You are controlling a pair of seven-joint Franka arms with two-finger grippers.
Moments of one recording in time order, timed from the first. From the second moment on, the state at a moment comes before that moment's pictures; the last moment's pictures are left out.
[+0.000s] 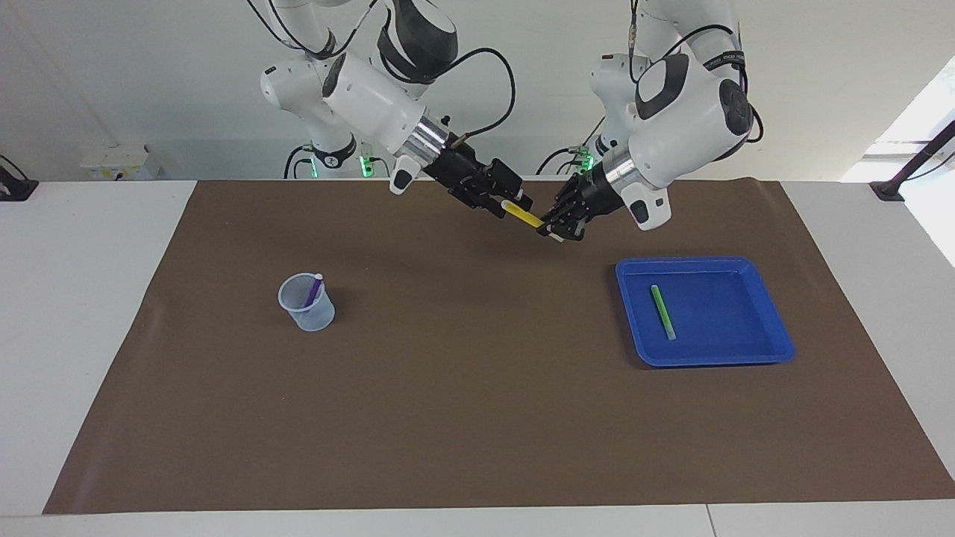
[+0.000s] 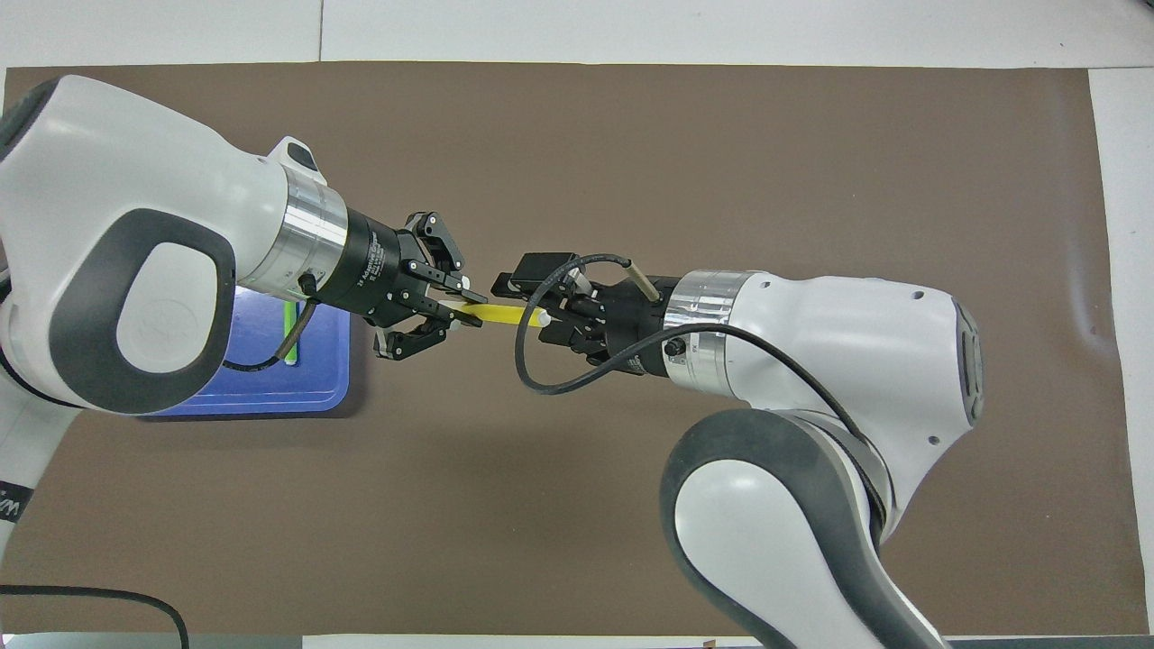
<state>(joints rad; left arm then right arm) -0.33 0.08 -0.07 -1.74 -0.61 1.81 -1.53 0.55 -0.01 0.02 -1.98 1.01 2.45 0.48</state>
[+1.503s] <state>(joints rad) -0.33 0.05 -0.06 -1.78 -0.66 1.85 -1.57 0.55 -0.01 0.02 -1.98 1.00 2.45 0.44</state>
